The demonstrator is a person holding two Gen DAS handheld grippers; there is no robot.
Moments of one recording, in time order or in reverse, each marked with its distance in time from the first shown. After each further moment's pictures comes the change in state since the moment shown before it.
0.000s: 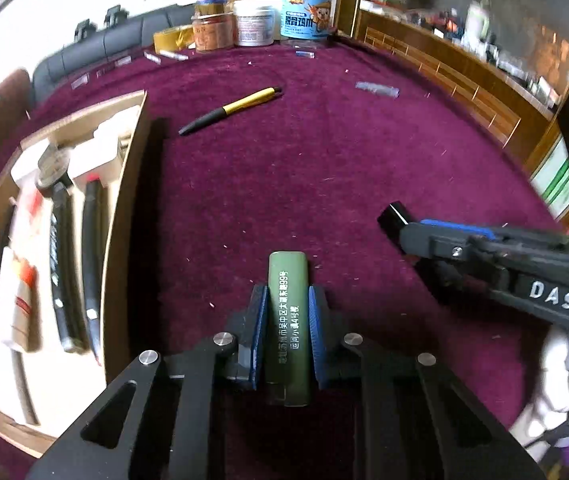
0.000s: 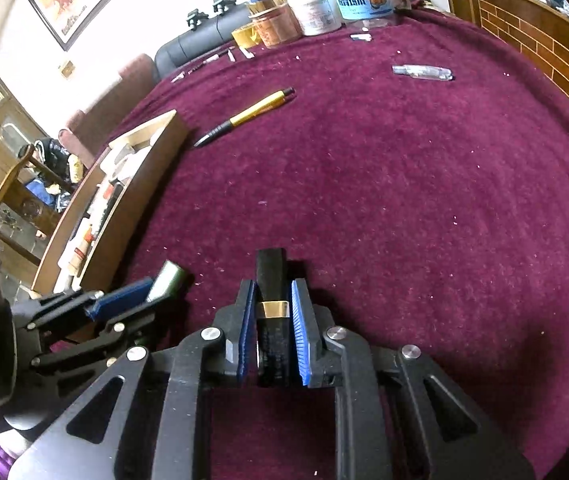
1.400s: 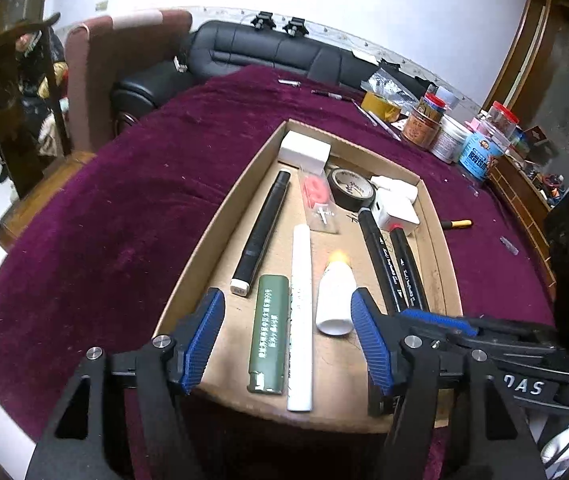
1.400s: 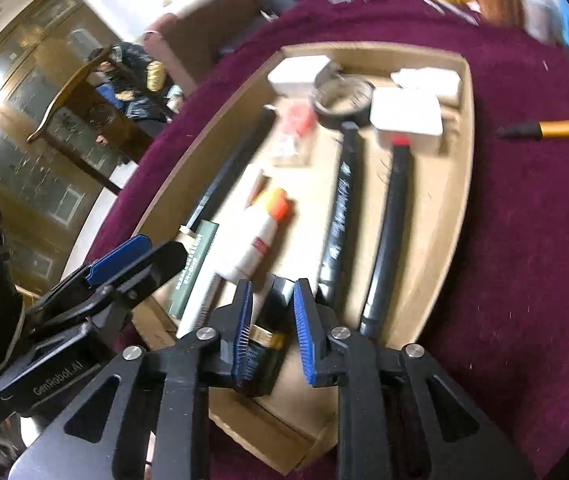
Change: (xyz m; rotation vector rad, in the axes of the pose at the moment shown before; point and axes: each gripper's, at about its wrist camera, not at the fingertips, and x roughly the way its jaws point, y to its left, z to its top) left arm -0.097 0.201 -0.057 -0.481 -0.231 0.211; right arm 0.109 0.220 0.017 -0.282 0.234 0.221
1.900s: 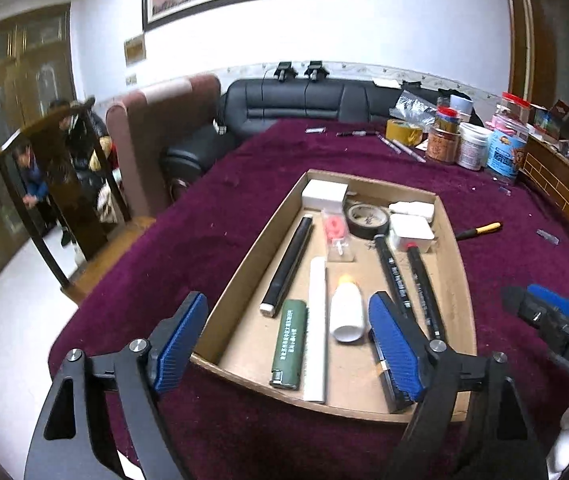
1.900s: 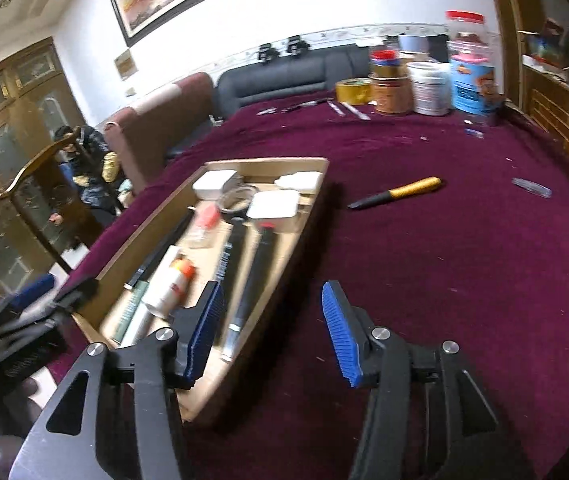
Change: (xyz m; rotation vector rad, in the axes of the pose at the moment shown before) left arm -0.037 -0.053 -0.012 0.150 -0.183 0.258; right arm -0.082 -0.033 -0.045 0.049 -0.386 -0.252
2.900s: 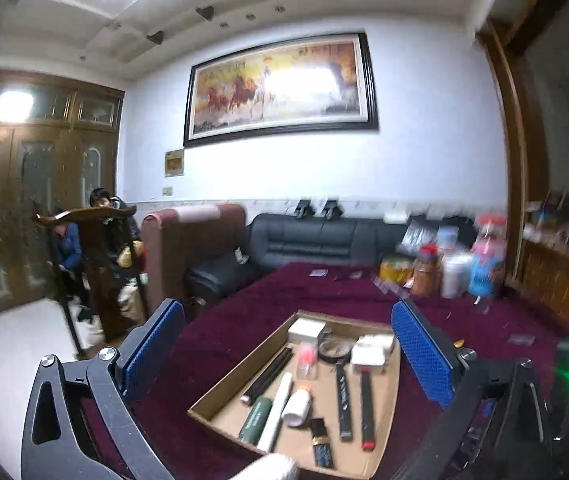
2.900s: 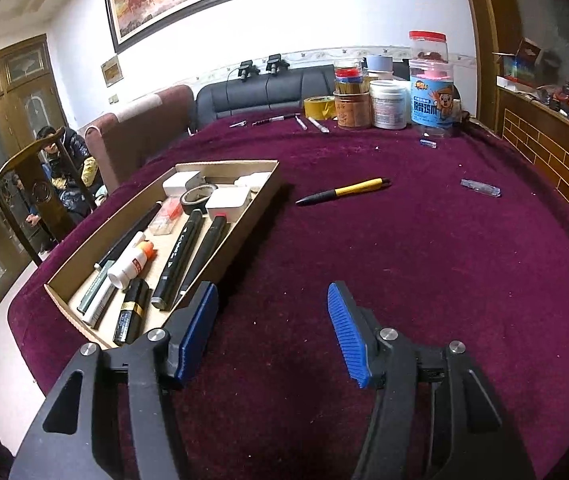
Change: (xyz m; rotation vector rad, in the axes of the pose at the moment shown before) left arm -0.111 -0.054 0.000 -0.049 -0.463 0.091; right arm -0.044 -0.024 -0.030 -0.036 -0.082 -0.092
